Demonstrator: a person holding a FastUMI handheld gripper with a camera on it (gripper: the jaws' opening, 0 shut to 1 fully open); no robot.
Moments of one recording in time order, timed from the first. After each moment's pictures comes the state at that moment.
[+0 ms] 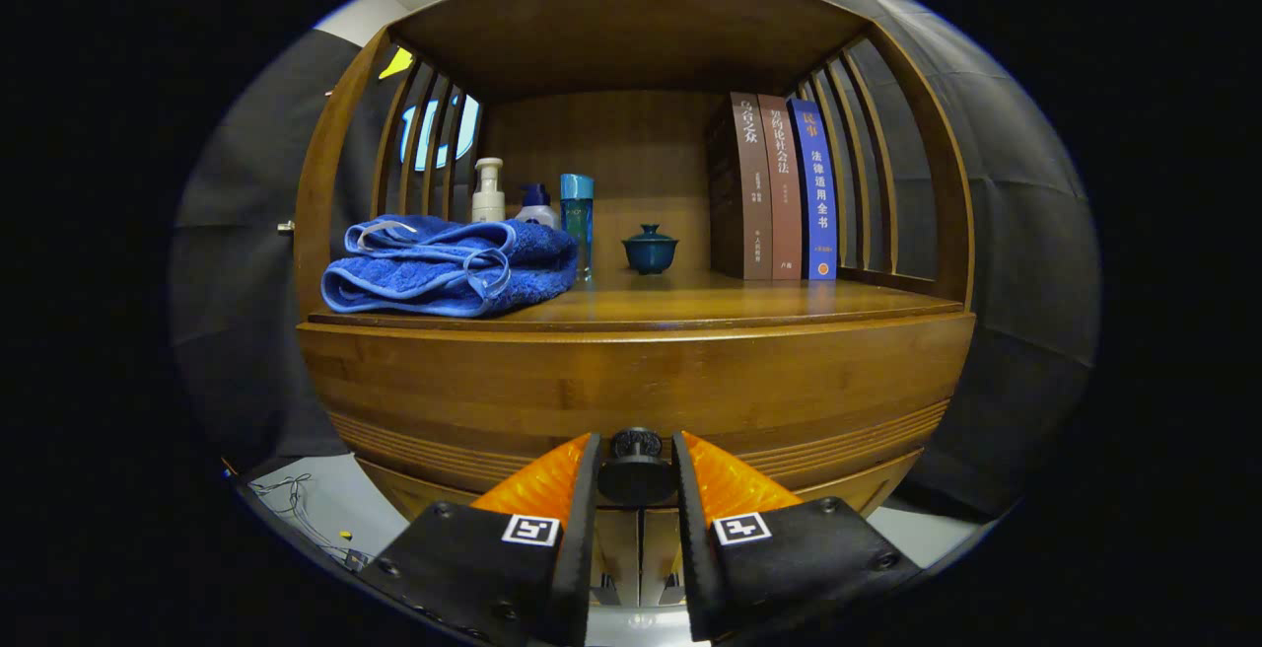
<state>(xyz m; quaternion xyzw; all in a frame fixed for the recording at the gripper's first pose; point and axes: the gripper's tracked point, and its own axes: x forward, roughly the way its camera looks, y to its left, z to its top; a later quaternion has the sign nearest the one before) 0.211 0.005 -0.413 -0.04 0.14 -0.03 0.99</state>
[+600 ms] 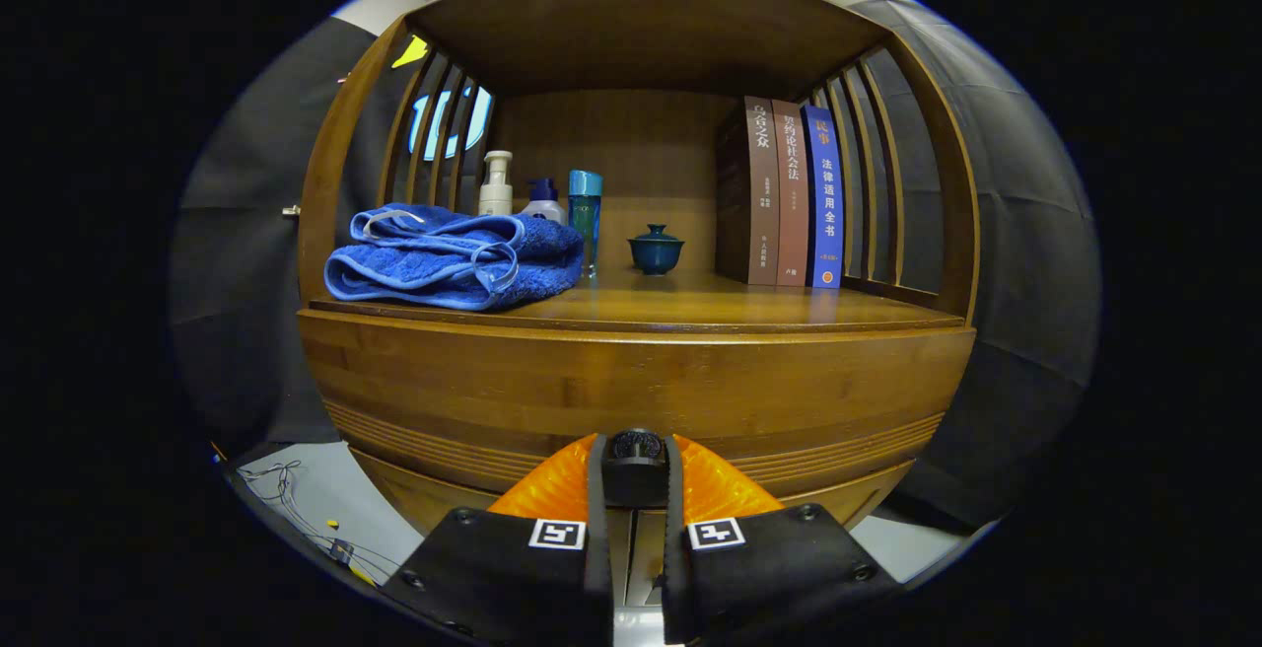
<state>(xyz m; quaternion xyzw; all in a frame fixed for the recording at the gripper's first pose) 0.212 0.005 -0.411 -0.06 0.15 -0.02 0.99</state>
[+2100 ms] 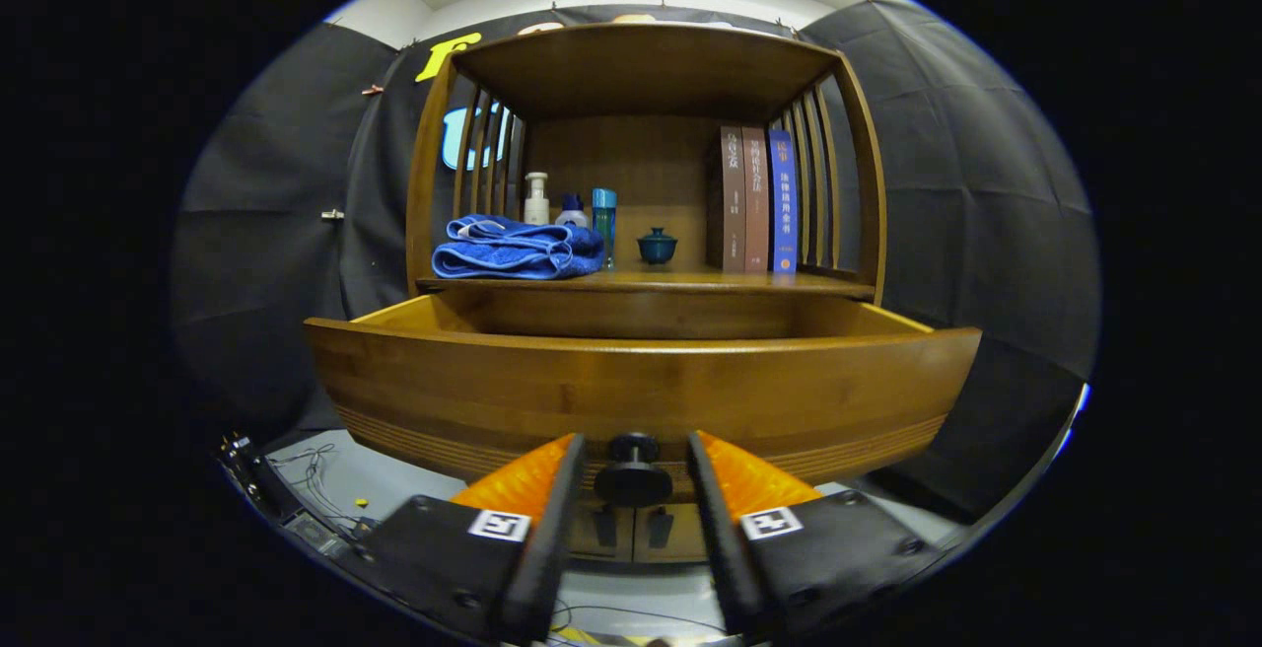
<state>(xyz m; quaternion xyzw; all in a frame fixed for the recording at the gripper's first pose) 0.065 -0.005 -0.386 -0.07 0.13 0.00 0.99</state>
